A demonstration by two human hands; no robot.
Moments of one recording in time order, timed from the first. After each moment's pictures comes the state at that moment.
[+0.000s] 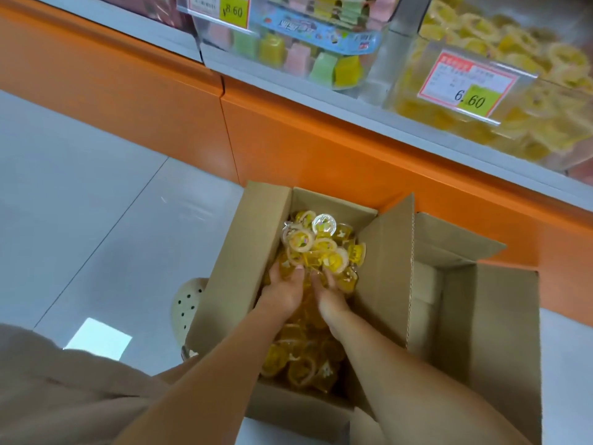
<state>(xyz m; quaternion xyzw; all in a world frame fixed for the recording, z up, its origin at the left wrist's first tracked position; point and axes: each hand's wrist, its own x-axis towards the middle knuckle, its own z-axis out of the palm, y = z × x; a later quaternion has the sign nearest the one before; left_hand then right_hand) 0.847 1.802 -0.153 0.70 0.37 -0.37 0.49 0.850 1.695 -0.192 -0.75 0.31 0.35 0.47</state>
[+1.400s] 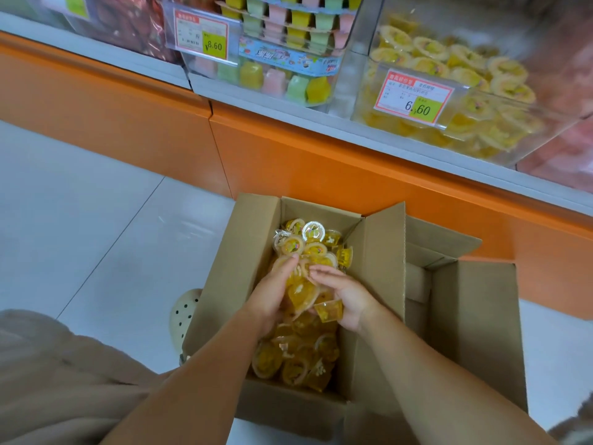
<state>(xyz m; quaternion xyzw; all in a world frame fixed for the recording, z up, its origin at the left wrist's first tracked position) 0.837 1.807 -0.137 0.58 0.29 -0.33 0.69 0.853 1.649 -0.149 -0.50 0.24 0.36 0.75</state>
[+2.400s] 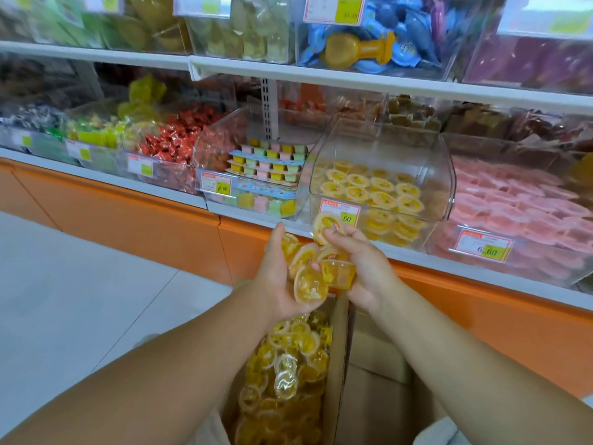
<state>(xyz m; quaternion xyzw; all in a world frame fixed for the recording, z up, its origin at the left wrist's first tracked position) 0.865 1.750 0.100 0.37 0.26 -0.28 0.84 0.881 1.623 0.102 -0.47 0.10 0.16 0.86</state>
